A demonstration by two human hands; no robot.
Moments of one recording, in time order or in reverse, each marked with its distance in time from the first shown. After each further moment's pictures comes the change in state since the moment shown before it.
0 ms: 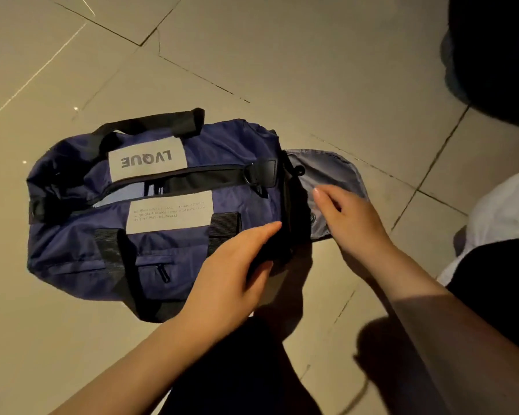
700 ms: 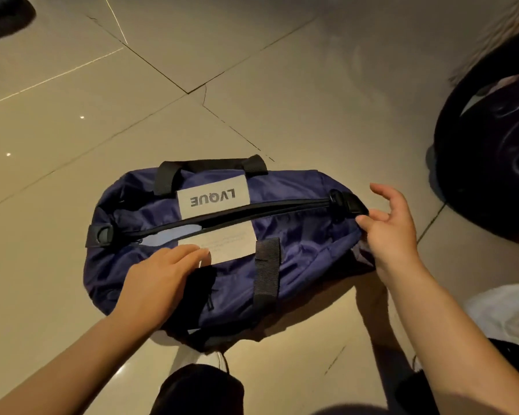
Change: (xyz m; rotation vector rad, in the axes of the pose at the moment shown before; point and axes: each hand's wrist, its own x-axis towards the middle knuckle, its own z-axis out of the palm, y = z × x) left_hand -0.026 -0.087 -0.077 0.555 0.176 -0.007; right_hand 0.002 -0.096 -0.053 0.492 0.302 0.167
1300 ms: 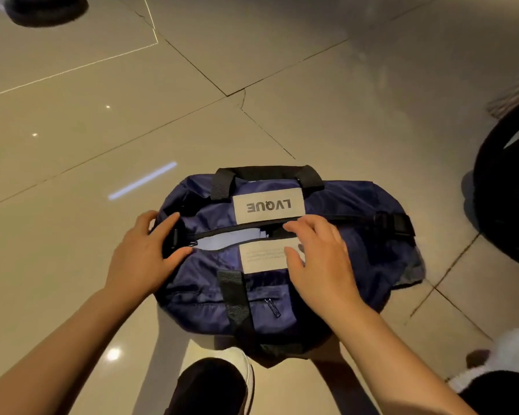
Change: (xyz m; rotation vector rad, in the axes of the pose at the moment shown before) left_hand -0.017 -0.082 -0.005 -0.116 -0.056 -0.569; right_hand -0.081 -0.006 0.102 -0.805 -0.350 -0.607
